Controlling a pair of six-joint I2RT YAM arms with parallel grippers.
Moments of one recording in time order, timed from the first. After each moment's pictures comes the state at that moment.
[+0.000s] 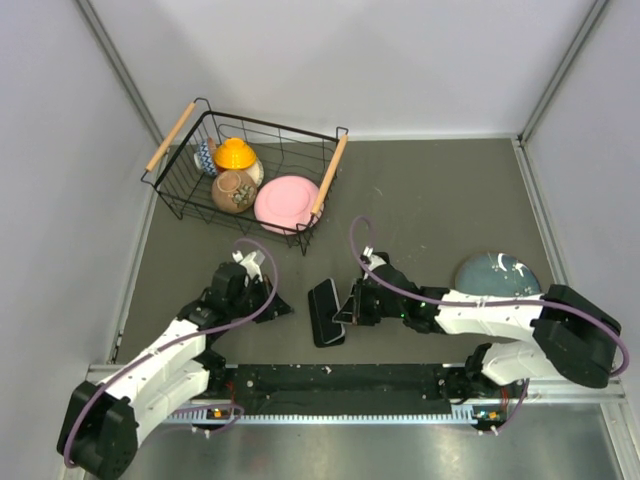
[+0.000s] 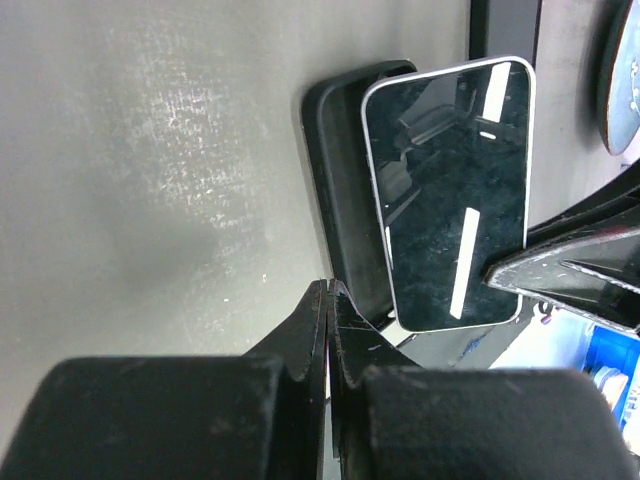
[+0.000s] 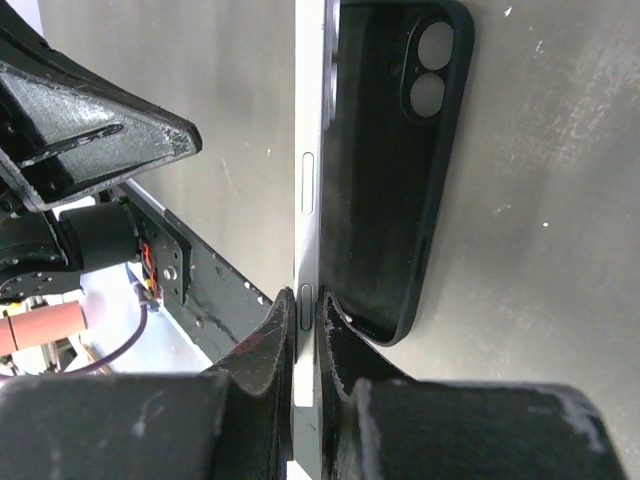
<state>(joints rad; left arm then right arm) -0.43 0.80 0.29 -0.22 0.40 -0.73 1.02 1.28 0.53 0.09 -0.10 1.01</state>
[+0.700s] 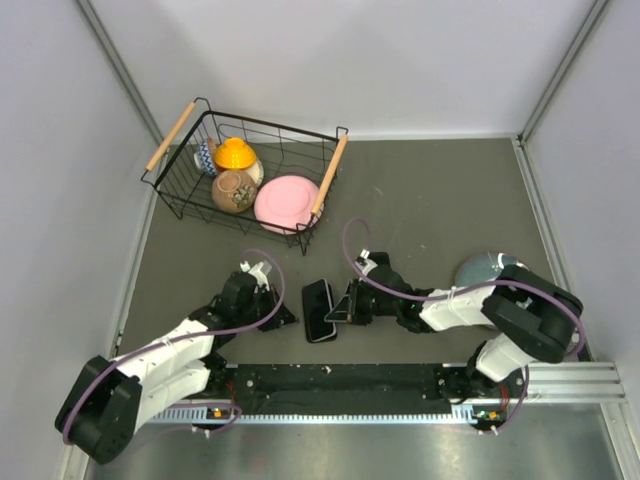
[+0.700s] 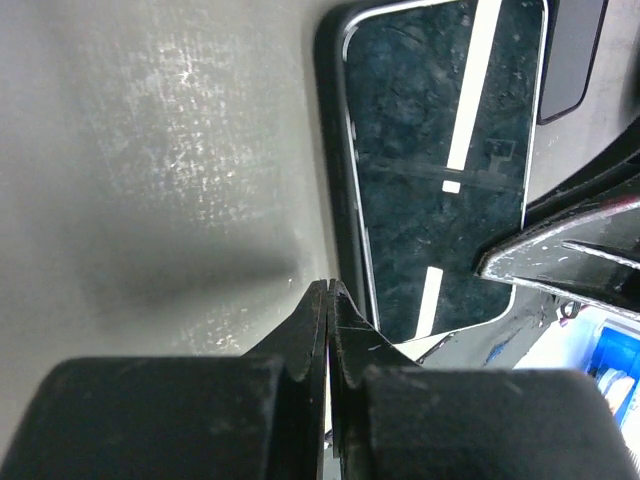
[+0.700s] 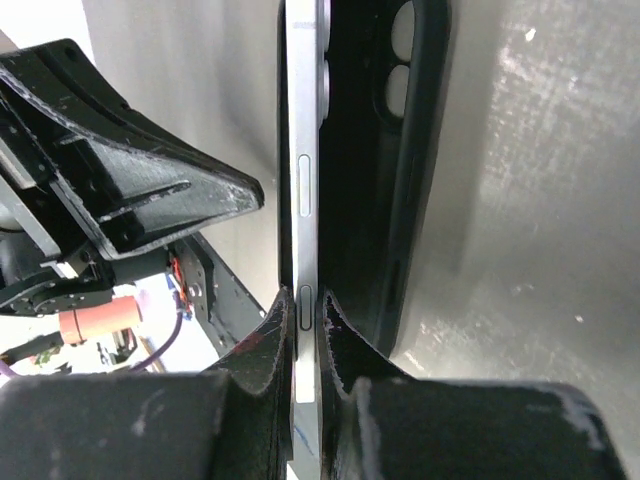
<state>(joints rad) -0.52 0.91 0.19 -0.04 0.35 -0.82 0.96 1.51 0.46 0.45 -0.23 1.09</state>
